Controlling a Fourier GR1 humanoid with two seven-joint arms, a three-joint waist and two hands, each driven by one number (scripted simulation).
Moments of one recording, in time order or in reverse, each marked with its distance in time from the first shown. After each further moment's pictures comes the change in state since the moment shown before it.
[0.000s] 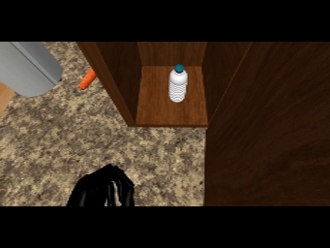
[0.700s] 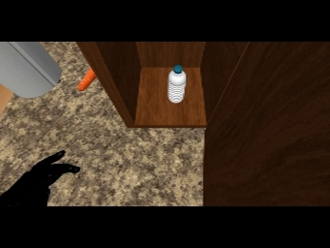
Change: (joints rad) left arm 0.196 0.256 0.230 -0.204 0.148 -0.147 -0.041; right arm -0.003 0.007 0.141 -0.021 0.009 0.117 -0.010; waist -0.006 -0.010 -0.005
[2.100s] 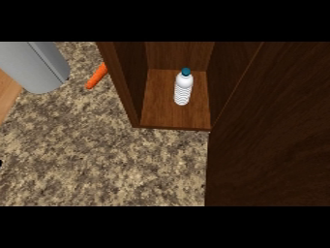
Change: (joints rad) left arm 0.292 0.228 0.285 -0.069 0.188 -0.222 -0.054; right arm -0.391 -0.057 0.422 0.015 0.047 -0.146 0.246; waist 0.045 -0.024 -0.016
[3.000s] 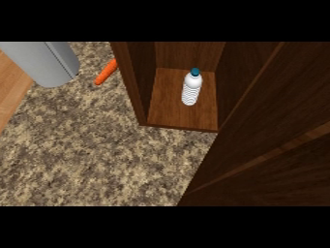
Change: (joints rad) left arm 0.110 0.077 0.136 0.027 0.061 -0.162 -0.047; right arm -0.500 0.224 0.274 0.060 0.131 -0.474 0.227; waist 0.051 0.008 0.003
